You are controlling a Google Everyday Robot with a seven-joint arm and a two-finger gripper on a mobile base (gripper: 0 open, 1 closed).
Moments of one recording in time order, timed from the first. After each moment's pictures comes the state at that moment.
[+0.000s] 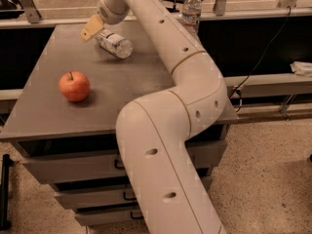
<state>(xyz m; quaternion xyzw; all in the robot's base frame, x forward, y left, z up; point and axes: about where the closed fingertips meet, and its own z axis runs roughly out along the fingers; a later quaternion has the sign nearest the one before) 0.860 0.171 0.901 -0.42 0.82 0.13 0.36</state>
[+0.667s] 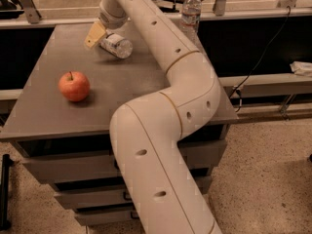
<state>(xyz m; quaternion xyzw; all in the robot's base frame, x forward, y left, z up) 0.855 0.160 0.879 -0.43 0.84 0.09 0.31</state>
